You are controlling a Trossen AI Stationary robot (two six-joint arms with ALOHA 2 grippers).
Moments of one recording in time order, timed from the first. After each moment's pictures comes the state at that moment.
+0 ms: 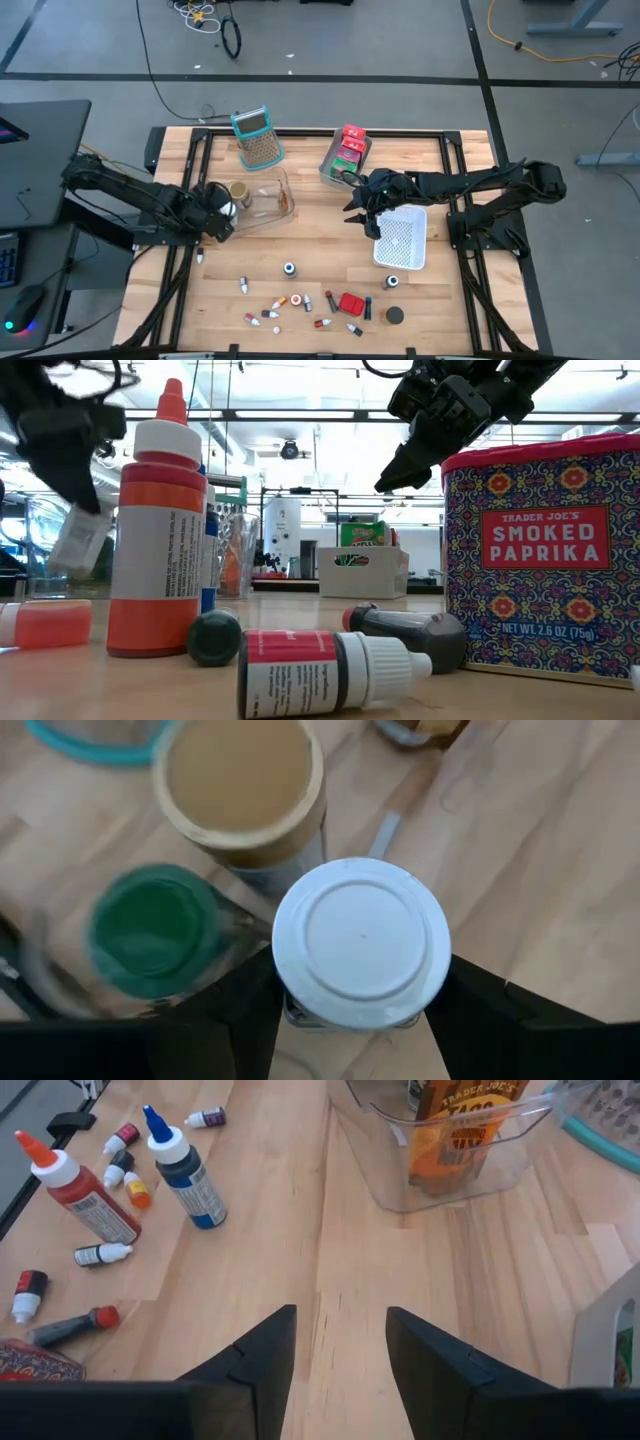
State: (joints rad) left arm -0.34 0.77 0.59 -1.06 -0.46 -0.97; right arm -0.08 1.39 0.83 -0.11 -0.20 -0.03
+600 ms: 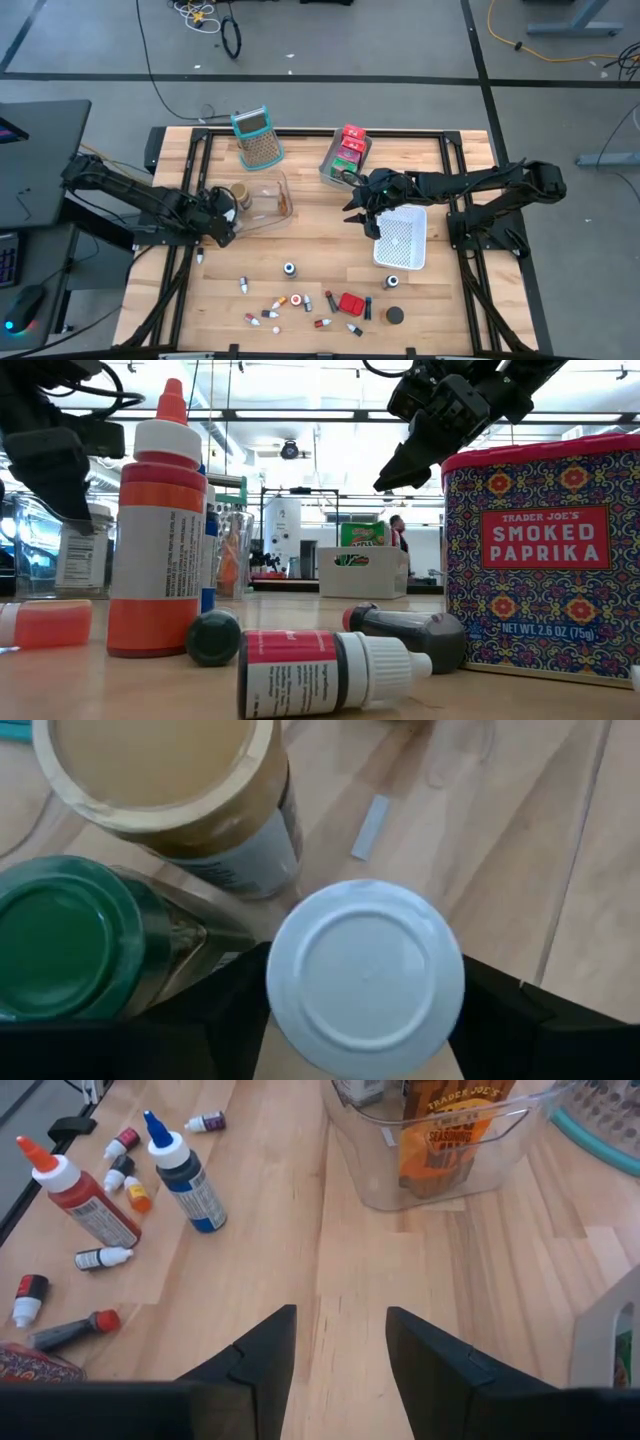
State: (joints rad) left arm -0.34 0.77 0.50 -0.95 -0.41 -0.90; right arm -0.08 1.39 0.83 -0.11 -0.20 -0.03
